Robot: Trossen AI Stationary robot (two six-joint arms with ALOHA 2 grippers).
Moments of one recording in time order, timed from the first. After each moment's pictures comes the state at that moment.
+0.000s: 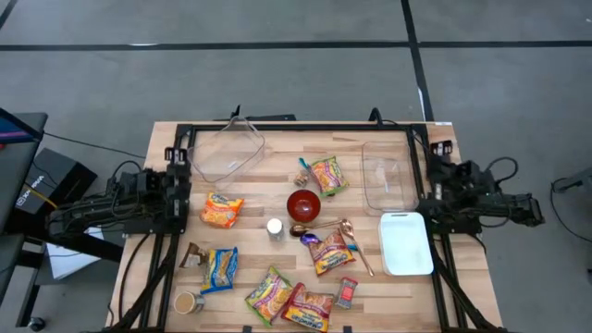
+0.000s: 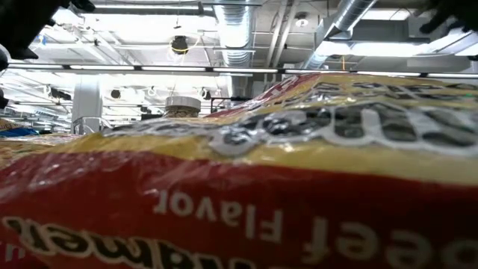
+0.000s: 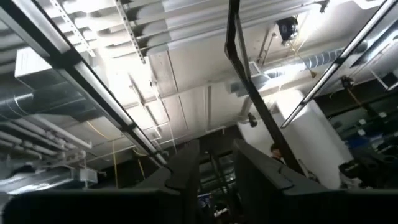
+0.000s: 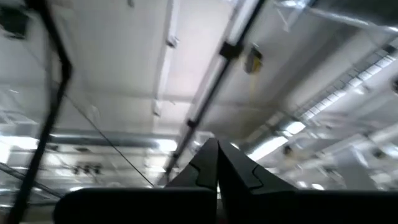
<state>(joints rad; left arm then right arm) 0.37 0.33 0.01 1.23 0.42 0.00 -0.09 0.04 0.04 0.87 0.20 -0.08</state>
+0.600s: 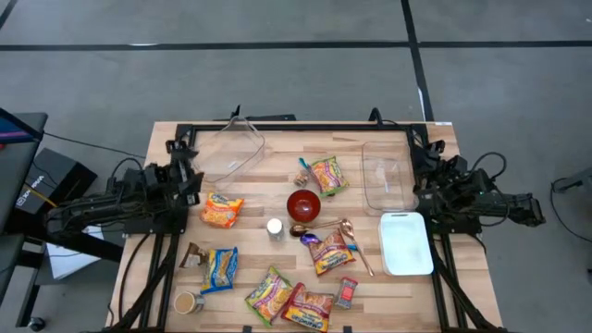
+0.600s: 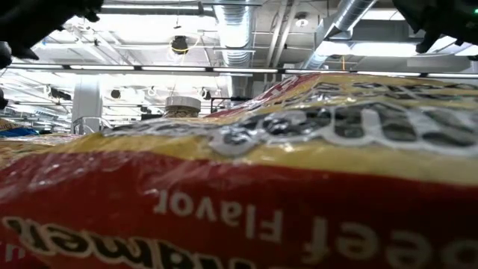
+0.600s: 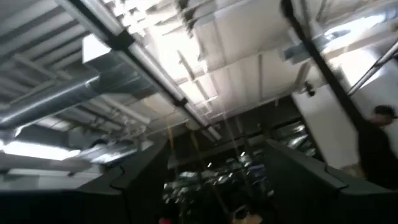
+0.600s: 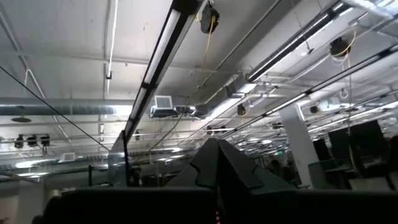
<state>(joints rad) 0.37 0.40 0.06 1.11 0.19 0.16 -0.09 0.05 0.06 0.74 0.36 -0.09</state>
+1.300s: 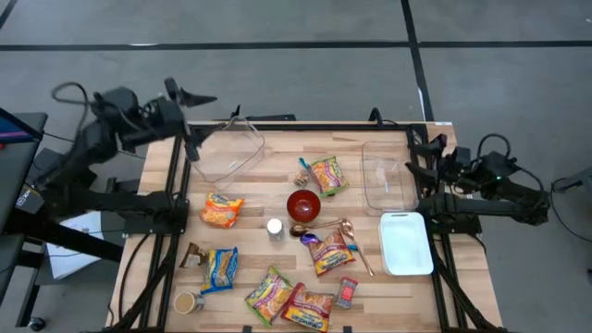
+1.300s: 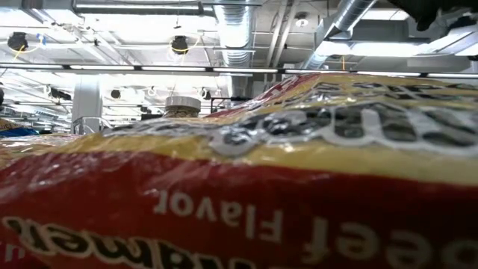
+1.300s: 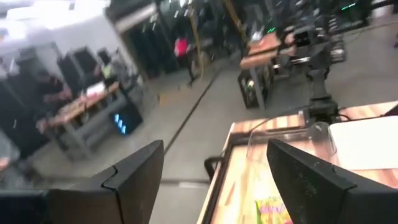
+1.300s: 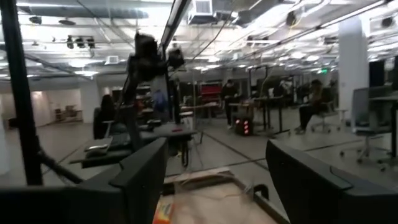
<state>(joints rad) 0.35 0.92 1.45 -0.61 -0.09 0.36 -0.09 0.09 0.47 -0.11 0.19 0.03</state>
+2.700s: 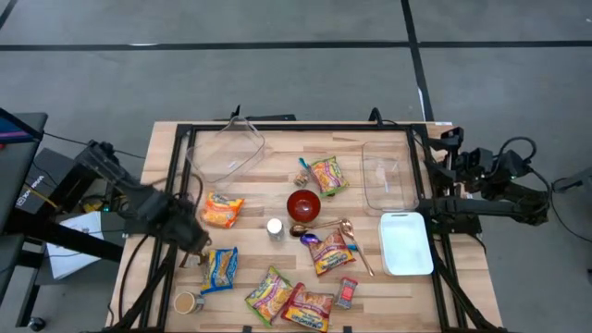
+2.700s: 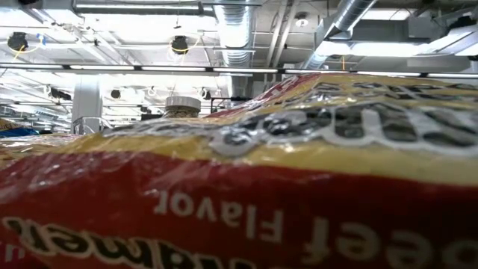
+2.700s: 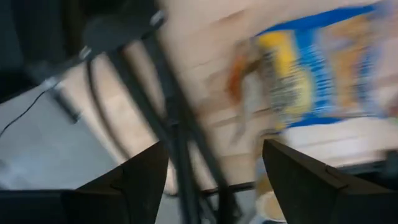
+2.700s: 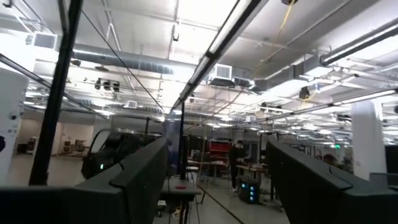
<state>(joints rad) -0.65 1.19 1.14 -1.57 0.22 -1.84 -0.09 0.08 0.48 0.15 0.07 -0.14</state>
